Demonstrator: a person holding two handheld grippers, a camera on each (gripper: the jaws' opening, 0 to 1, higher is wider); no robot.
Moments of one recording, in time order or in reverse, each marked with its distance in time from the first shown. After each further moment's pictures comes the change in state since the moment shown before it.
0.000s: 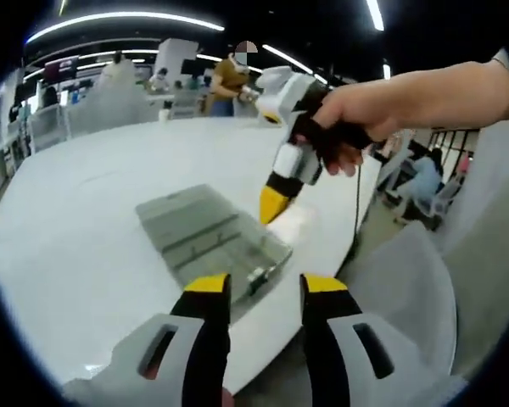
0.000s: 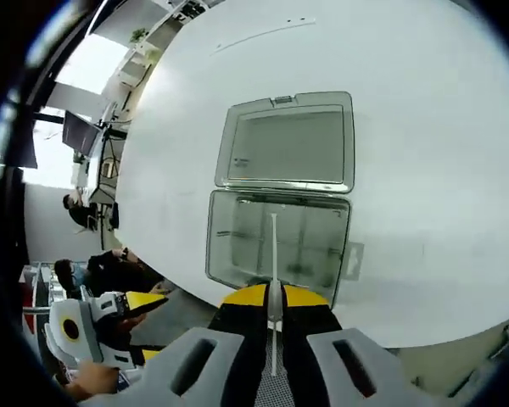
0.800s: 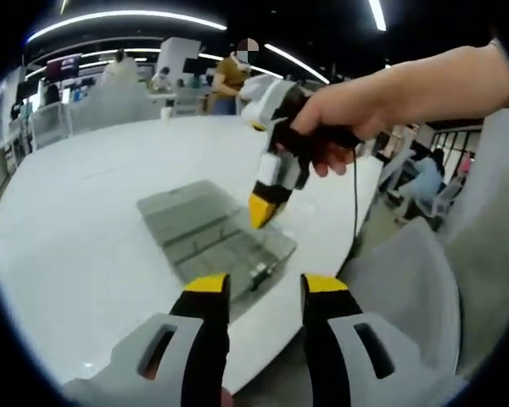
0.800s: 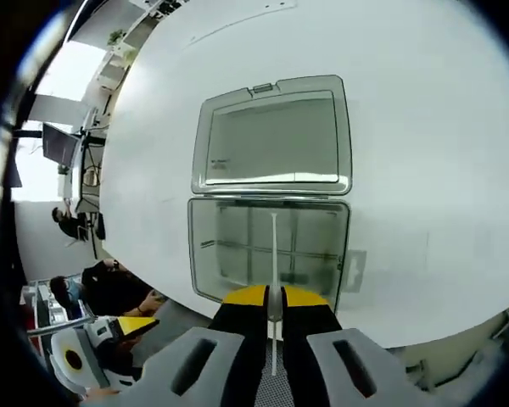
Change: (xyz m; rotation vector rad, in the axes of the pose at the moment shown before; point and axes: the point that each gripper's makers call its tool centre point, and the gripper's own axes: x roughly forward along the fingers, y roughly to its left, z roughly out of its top) left arm 0.000 0.004 -0.007 -0.005 0.003 0.008; right arm 0.020 -0.007 0.006 0.058 0.037 -0.054
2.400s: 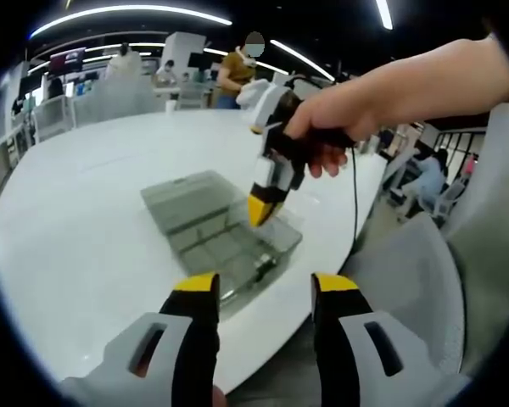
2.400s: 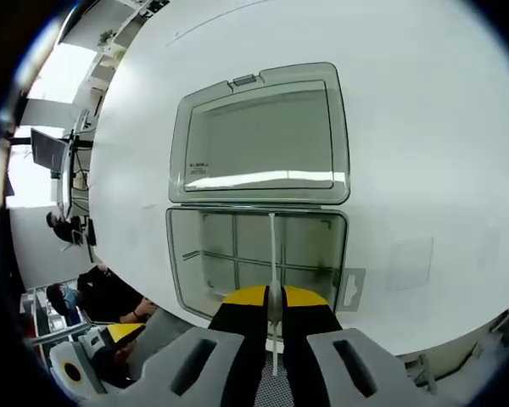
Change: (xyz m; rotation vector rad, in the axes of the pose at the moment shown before) left arm 0.000 0.005 -0.012 -0.019 0.024 0.015; right arm 0.019 -0.011 0.007 0.023 0.022 -0.033
